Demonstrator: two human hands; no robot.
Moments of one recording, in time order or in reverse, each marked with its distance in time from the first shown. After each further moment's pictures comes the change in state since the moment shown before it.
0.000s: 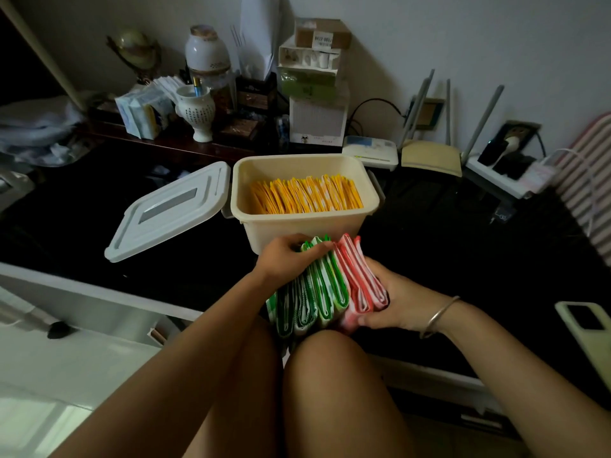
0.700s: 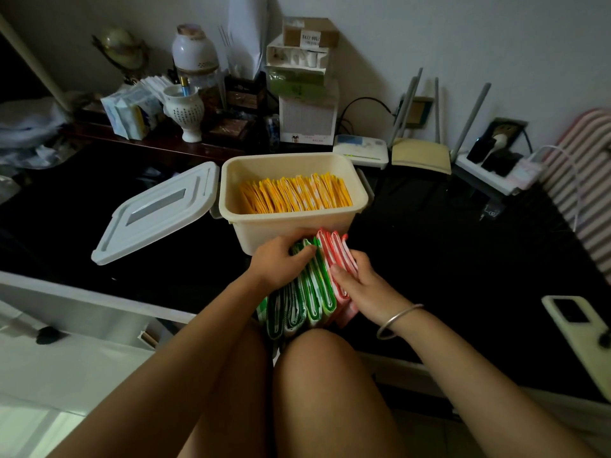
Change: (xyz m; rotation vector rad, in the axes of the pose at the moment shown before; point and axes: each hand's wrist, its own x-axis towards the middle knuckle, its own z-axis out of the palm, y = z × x) left_hand -0.003 0.007 0.003 0.349 -0.018 0.200; right_hand 0.020 -0.009 0.033 0.042 0.352 0.165
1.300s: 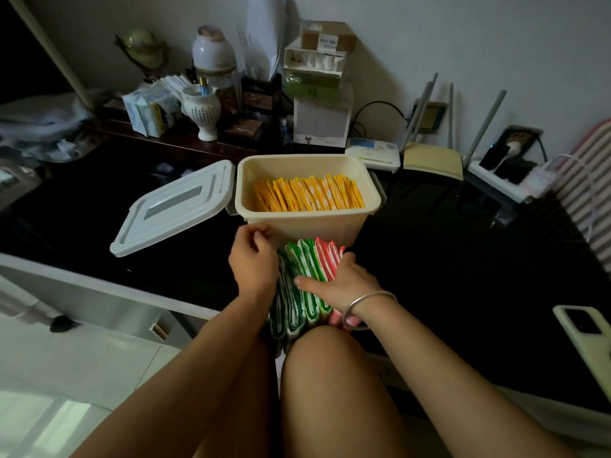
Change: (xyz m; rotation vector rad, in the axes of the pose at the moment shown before) left_hand -0.023 -0.014 0.001 -0.507 0.786 -0.233; right_hand 0.010 -0.044 0.031 -0.395 0.050 0.250
